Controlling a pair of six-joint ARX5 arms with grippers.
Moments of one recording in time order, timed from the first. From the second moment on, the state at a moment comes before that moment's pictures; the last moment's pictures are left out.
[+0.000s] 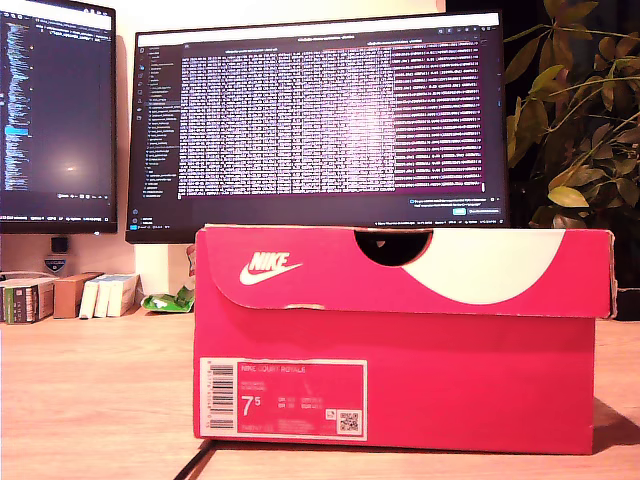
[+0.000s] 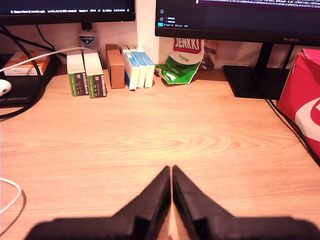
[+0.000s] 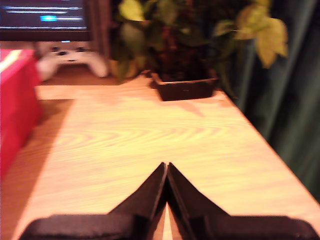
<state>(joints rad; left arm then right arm) -0.03 0.00 0.03 -0.25 0.07 -0.12 0.05 0.01 0.06 -0.28 0.29 0.00</state>
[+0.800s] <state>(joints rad) -0.03 0.00 0.03 -0.25 0.07 -0.12 0.03 0.01 0.06 -0.28 0.29 0.00</state>
